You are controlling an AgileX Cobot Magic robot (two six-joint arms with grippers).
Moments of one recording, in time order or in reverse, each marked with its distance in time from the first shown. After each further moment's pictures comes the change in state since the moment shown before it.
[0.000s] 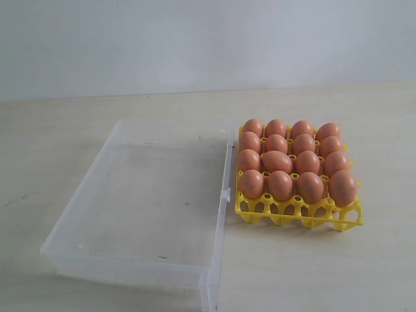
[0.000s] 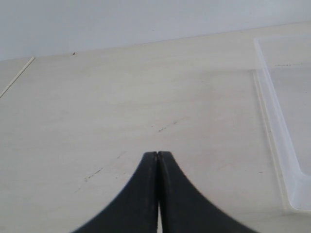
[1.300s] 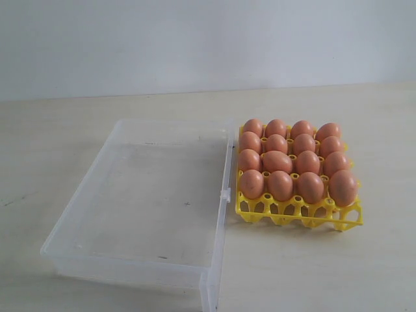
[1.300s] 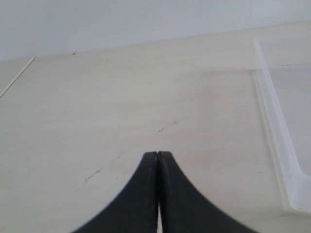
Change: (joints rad) left arm 0.000 0.000 0.000 0.000 0.000 0.000; right arm 0.000 0.000 0.000 -0.030 0.000 0.012
